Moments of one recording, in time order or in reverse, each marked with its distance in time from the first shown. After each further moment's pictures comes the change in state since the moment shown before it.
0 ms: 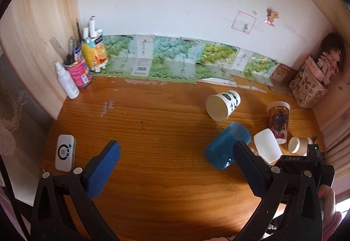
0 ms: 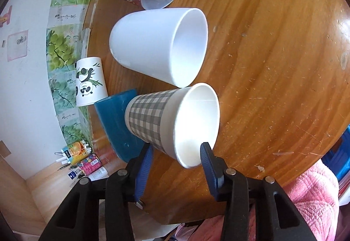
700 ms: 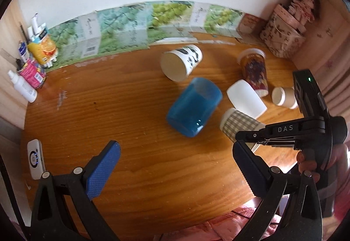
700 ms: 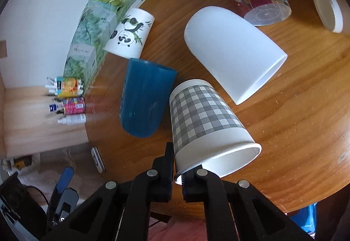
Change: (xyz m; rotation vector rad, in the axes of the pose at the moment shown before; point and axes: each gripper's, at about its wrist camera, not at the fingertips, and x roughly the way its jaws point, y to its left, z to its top) left arm 0.042 -0.057 -0.034 0.223 0.178 -0.140; right arm -0.001 0.051 -0.007 -0.565 0.084 -0.094
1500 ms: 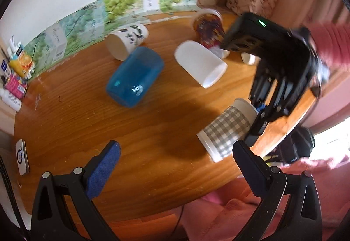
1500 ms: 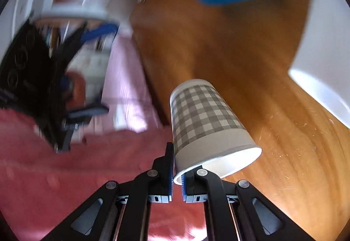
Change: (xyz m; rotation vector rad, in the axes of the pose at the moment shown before) left arm 0.025 -0.111 -0.060 0.182 0.025 0.021; right arm 0.030 0.003 -0.008 -1.006 0.873 0.157
